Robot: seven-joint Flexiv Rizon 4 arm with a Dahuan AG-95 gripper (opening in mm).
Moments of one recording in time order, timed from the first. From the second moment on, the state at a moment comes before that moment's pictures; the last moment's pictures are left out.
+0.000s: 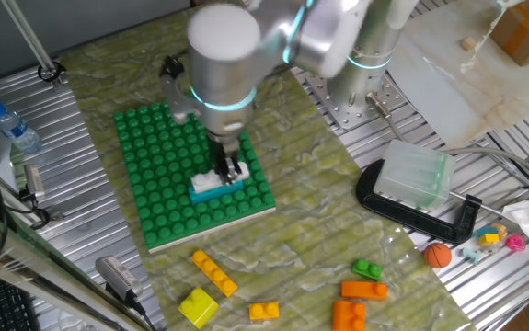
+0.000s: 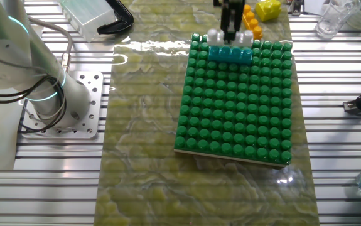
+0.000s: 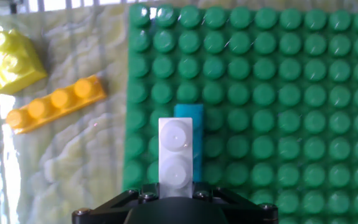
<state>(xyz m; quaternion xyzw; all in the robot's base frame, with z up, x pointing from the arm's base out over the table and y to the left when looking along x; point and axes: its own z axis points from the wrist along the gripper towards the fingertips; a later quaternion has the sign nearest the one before) 0.500 0.130 0.143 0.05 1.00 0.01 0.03</state>
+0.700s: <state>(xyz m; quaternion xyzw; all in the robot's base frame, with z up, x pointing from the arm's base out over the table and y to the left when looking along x) 0.506 0.132 0.132 0.06 1.00 -0.01 0.02</state>
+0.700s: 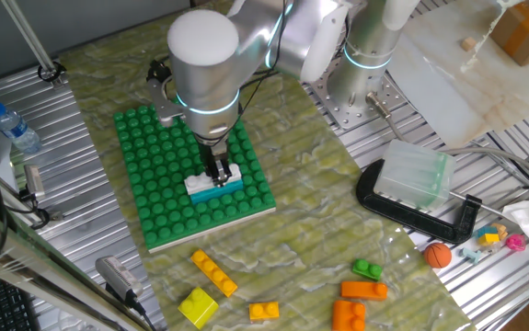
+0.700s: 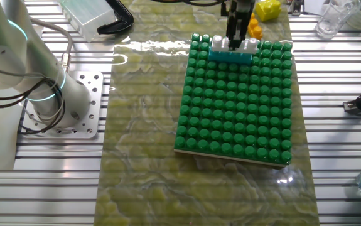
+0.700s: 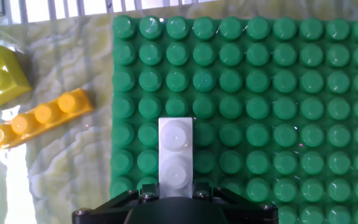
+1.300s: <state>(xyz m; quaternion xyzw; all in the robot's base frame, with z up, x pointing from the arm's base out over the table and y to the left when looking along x) 0.509 0.126 0.124 0.09 1.00 0.00 0.03</state>
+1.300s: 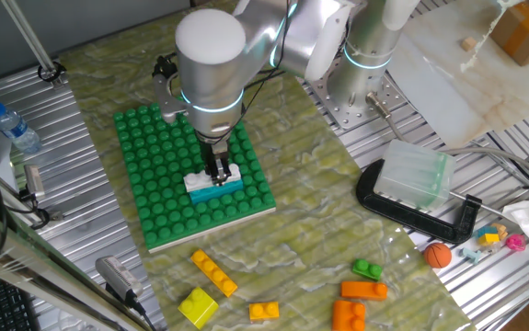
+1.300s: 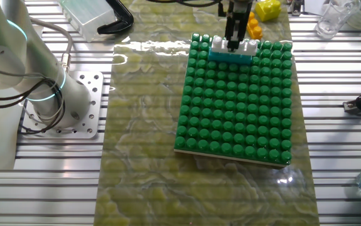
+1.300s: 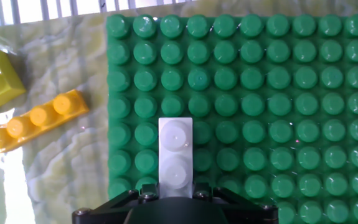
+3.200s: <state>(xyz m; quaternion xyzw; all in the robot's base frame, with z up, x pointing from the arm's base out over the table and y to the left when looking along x) 0.512 0.121 0.123 0.07 1.00 0.00 0.01</state>
